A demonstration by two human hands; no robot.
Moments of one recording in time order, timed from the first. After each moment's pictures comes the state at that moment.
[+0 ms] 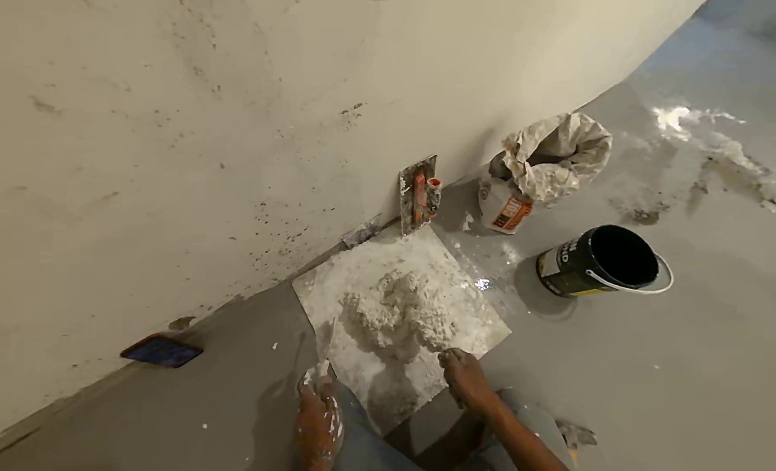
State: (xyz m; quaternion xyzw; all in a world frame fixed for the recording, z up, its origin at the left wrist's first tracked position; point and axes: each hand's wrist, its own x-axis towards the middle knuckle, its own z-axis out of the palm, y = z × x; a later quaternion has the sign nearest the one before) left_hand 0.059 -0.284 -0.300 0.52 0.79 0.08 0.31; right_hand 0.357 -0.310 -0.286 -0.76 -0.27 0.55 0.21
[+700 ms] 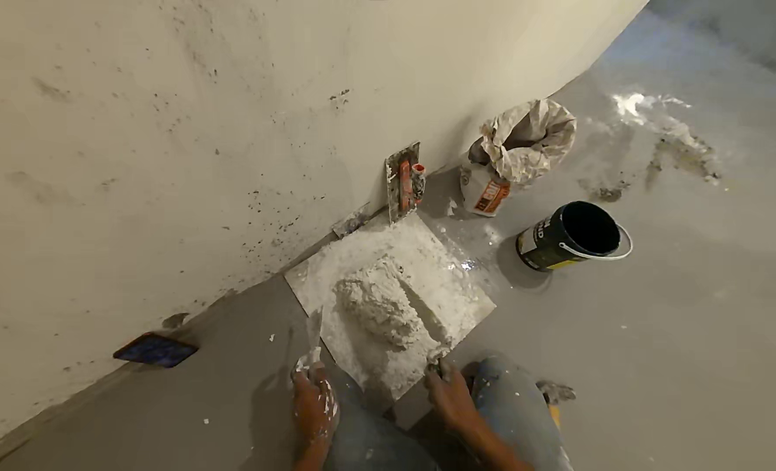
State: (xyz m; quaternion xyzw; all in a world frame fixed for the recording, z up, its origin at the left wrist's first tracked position) left_hand 0.043 -0.288 -0.302 0.52 0.78 0.13 0.32; right_hand 0.285 -0.372 -0.264 -0.79 -0.23 0.51 0.24
